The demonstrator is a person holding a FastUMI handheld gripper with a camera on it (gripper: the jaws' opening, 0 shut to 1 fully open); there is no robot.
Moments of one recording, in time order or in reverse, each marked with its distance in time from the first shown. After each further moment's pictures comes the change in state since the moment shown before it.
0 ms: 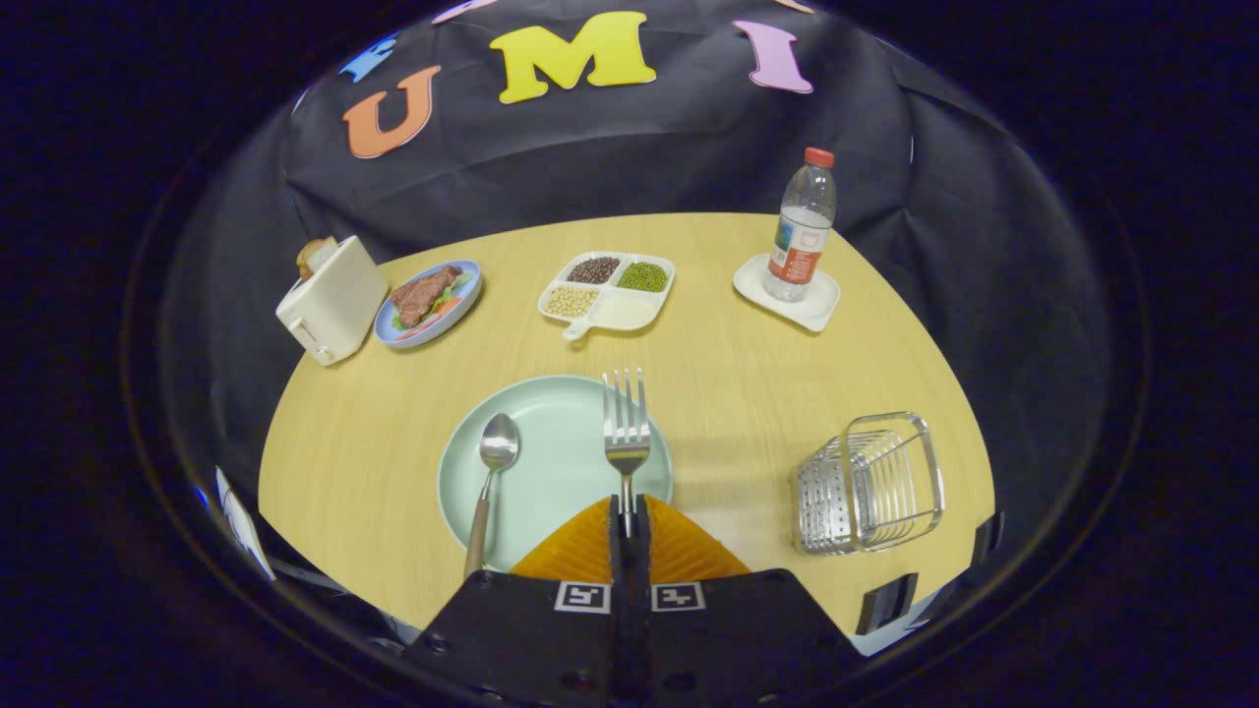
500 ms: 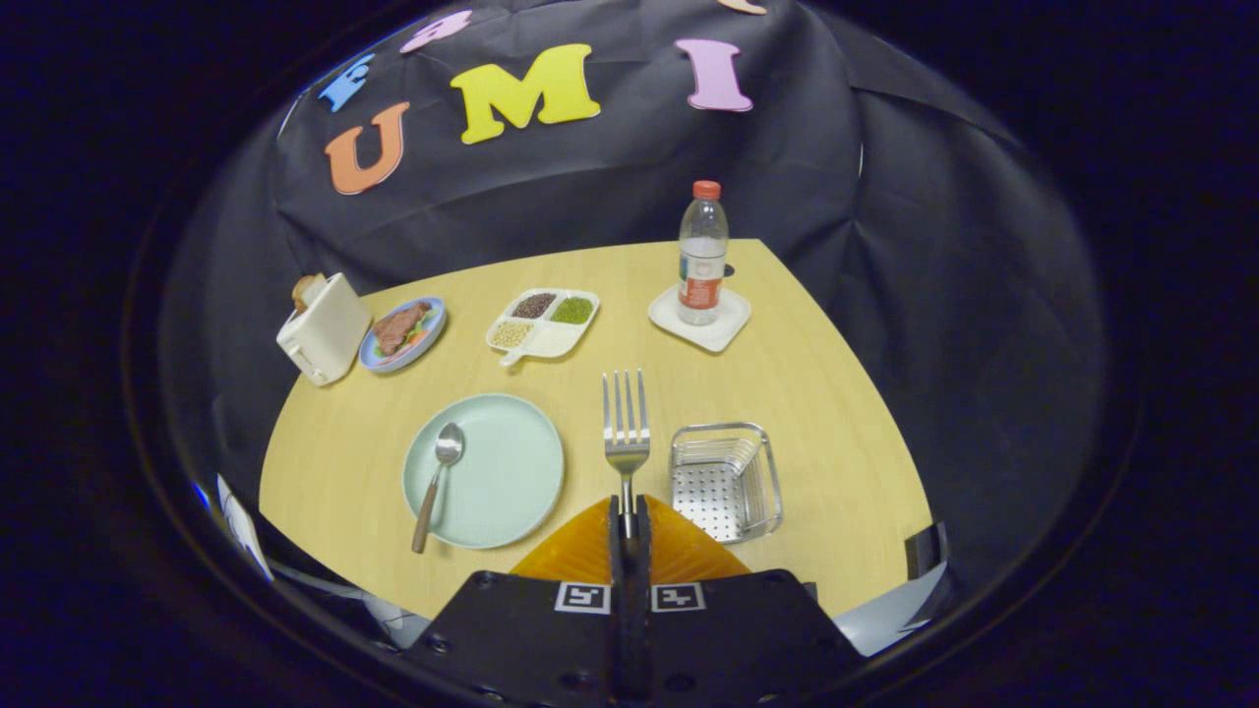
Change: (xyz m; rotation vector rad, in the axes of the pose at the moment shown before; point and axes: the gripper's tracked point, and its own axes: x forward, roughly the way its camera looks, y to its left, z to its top) arm -0.062 -0.096 -0.001 0.038 -0.062 -0.047
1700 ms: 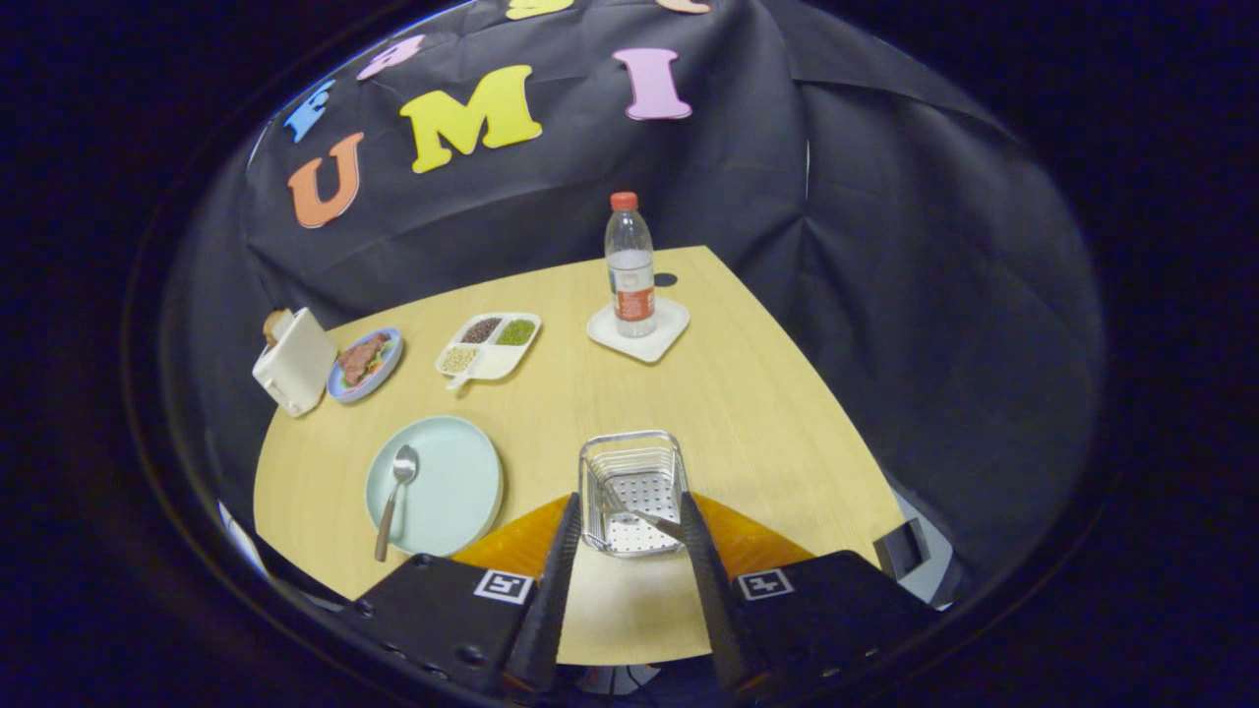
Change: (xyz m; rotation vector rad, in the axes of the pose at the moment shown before) arm -0.007 -0.033 0.005 0.073 -0.087 -0.044
